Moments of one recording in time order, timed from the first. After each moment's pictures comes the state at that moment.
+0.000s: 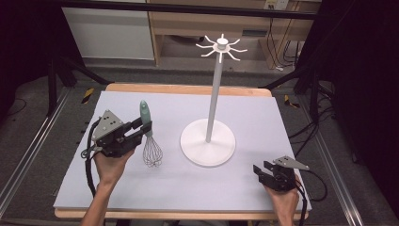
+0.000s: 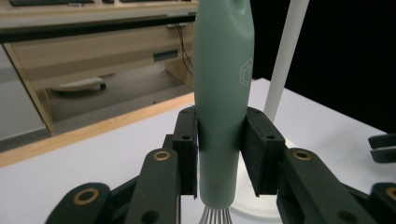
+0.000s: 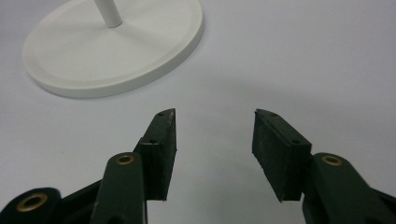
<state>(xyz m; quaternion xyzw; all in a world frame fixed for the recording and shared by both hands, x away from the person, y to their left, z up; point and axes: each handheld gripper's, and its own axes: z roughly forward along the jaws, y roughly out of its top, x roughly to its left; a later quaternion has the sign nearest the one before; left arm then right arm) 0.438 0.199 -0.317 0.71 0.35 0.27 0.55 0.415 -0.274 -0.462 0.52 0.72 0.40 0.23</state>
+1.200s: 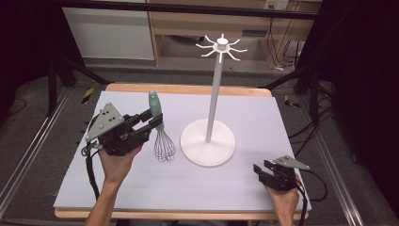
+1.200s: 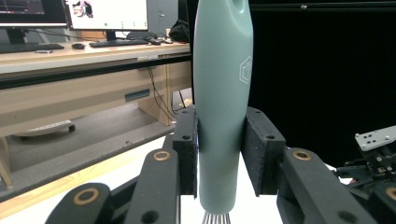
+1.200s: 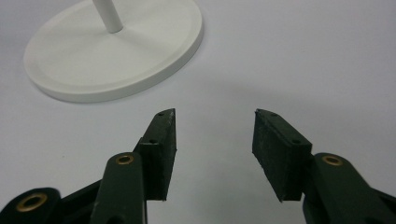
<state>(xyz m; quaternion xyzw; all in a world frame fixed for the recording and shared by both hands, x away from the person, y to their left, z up) 0.420 0.174 -0.274 0.69 0.28 0.26 0.61 0.415 -0.274 -0.460 0.52 0.72 0.40 0.23</state>
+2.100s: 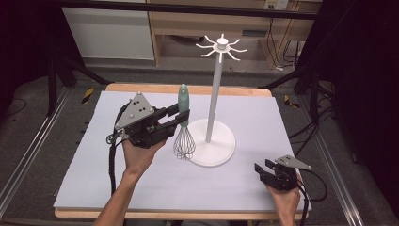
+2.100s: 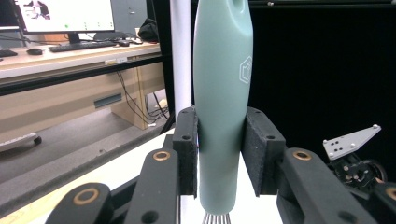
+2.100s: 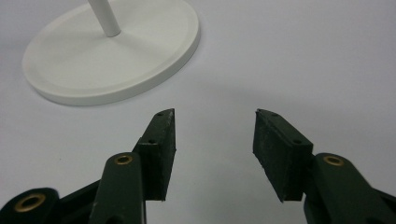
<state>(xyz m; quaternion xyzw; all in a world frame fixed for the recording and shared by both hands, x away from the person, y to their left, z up) 0.432 0.121 -0.254 0.71 0.24 0.23 0.62 0.416 -0.277 -0.459 0.52 0.72 0.41 0.23</state>
